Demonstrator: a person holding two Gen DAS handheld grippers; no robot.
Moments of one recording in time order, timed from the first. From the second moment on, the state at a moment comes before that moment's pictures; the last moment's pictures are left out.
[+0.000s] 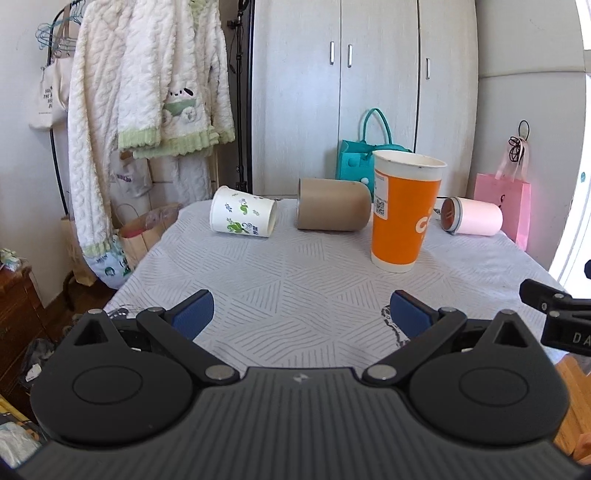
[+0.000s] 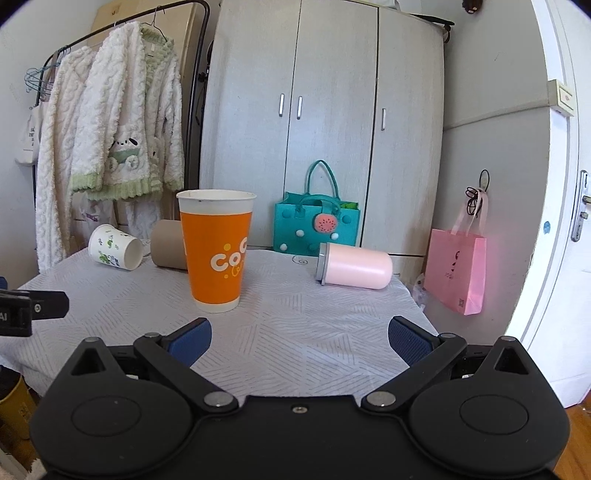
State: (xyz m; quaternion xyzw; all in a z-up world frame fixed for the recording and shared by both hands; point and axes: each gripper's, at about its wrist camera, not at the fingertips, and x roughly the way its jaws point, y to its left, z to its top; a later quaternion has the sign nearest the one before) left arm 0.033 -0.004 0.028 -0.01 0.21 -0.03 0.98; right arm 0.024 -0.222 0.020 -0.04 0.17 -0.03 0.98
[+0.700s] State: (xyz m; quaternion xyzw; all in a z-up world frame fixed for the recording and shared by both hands) left arm 0.033 0.003 0.023 0.01 0.19 -0.01 0.98; right arm 0.025 -0.215 0.019 -0.04 0.18 -0.04 0.98
